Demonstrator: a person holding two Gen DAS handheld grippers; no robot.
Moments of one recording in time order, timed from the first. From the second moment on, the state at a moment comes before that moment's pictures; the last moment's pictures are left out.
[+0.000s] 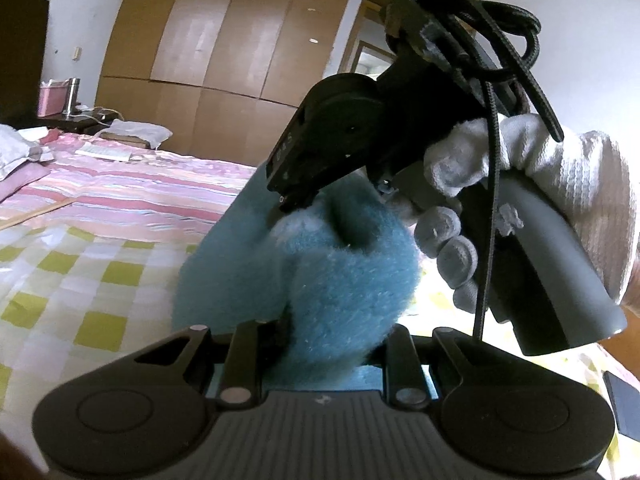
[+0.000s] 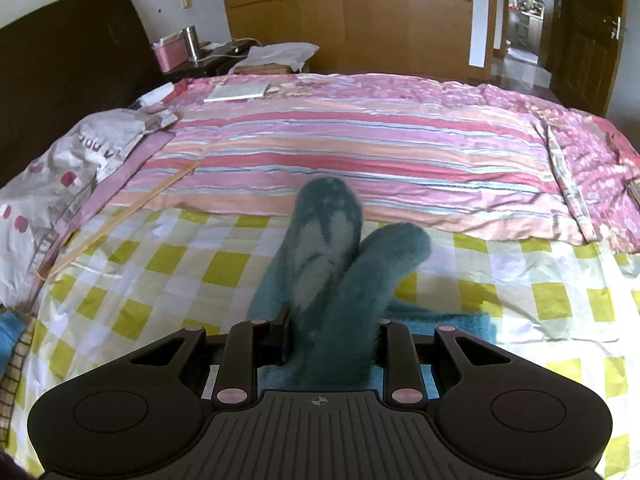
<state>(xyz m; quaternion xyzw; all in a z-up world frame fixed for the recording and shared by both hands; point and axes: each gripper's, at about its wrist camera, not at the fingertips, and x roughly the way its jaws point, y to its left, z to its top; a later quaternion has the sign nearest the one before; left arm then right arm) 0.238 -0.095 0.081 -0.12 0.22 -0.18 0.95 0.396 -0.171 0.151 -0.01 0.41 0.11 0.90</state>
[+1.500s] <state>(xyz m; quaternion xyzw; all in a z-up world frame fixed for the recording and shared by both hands) 0.237 -0.224 0.015 0.06 0.24 -0.19 0.95 0.395 -0.342 0.028 0.19 0.39 0.16 0.89</state>
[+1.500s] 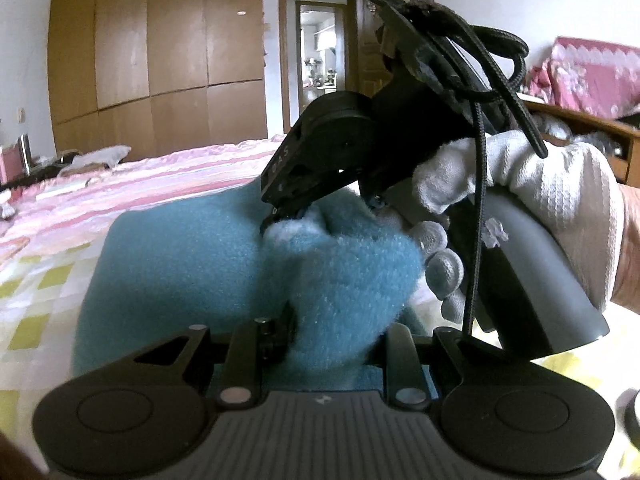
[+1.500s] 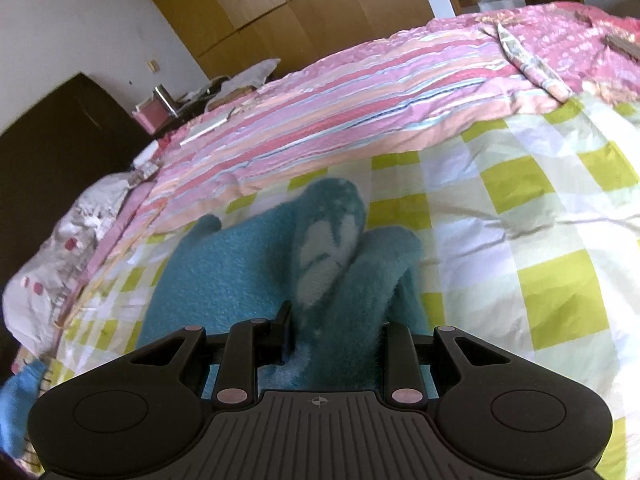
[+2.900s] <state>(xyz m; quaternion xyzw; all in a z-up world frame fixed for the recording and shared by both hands) 0.176 -0.183 0.054 0.08 0.21 -0.25 0.94 0.307 -0.345 0.042 0.16 0.42 0.13 0.88</state>
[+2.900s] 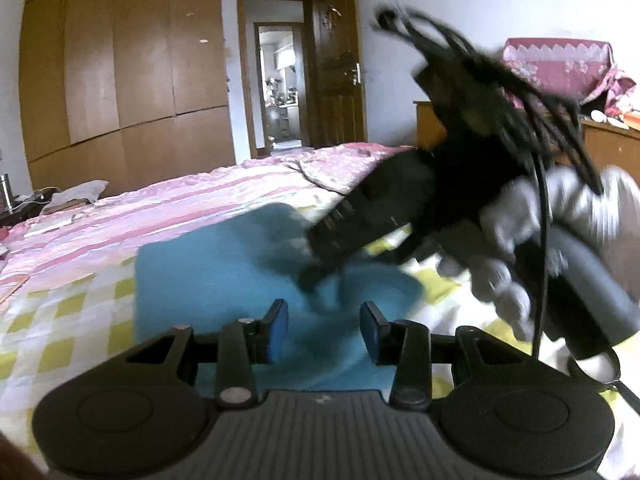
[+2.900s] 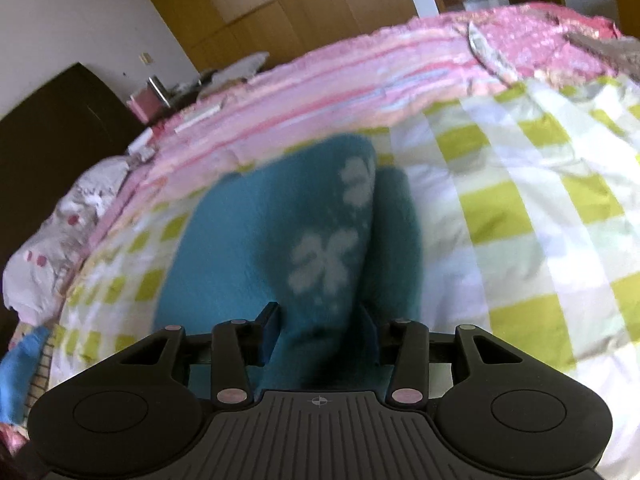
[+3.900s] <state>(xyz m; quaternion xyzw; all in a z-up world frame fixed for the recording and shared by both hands) 0.244 -0.157 0.028 0.04 0.25 -0.17 0.95 0.297 -0.363 0.018 0.28 0.32 0.08 0.90</state>
